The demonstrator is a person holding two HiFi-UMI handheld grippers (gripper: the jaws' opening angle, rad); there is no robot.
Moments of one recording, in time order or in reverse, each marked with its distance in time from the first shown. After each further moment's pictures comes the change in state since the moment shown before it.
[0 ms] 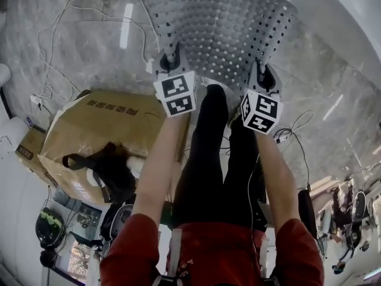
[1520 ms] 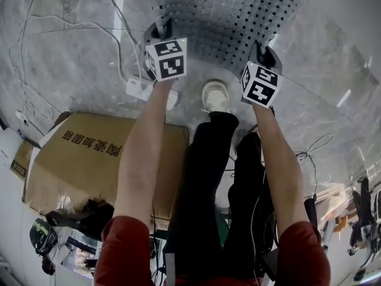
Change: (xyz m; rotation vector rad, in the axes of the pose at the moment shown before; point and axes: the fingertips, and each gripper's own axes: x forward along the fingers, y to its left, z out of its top) left arm 0.314 0.042 -0.185 0.118 0.140 0.010; right arm 0.296 -0.016 -0.199 0.043 0.163 -0.070
